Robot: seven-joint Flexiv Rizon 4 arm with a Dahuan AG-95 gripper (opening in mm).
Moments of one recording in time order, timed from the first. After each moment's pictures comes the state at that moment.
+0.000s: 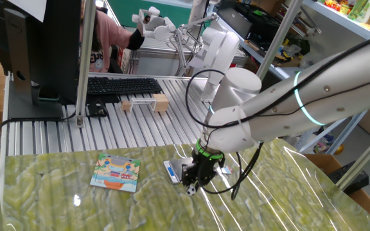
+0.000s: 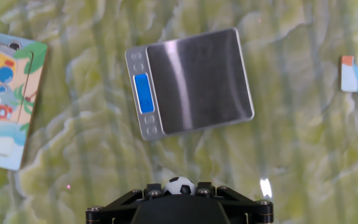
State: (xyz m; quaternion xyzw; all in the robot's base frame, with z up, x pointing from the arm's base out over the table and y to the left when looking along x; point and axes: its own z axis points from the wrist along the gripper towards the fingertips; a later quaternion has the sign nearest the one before) arm 0.497 0.014 0.038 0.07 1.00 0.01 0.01
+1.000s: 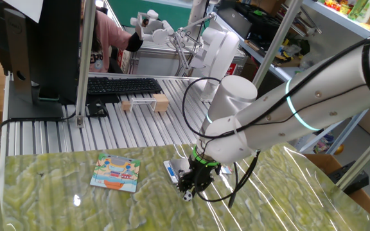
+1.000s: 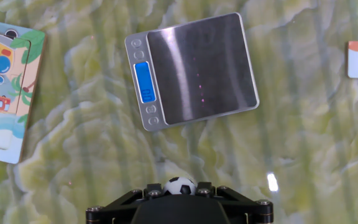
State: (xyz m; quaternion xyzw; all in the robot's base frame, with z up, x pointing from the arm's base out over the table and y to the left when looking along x) arm 0.489 0.024 0.016 0.09 1.00 0.01 0.01
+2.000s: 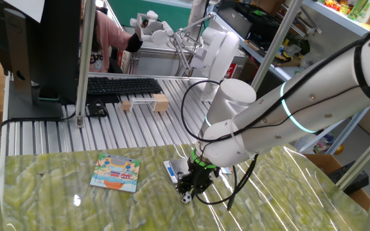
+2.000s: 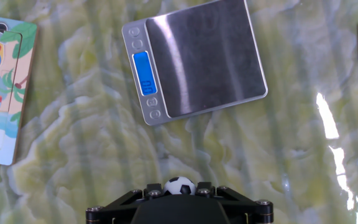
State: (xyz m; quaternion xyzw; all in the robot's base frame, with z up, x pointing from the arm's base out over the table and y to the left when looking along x) arm 0.488 0.025 0.014 0.09 1.00 0.01 0.01
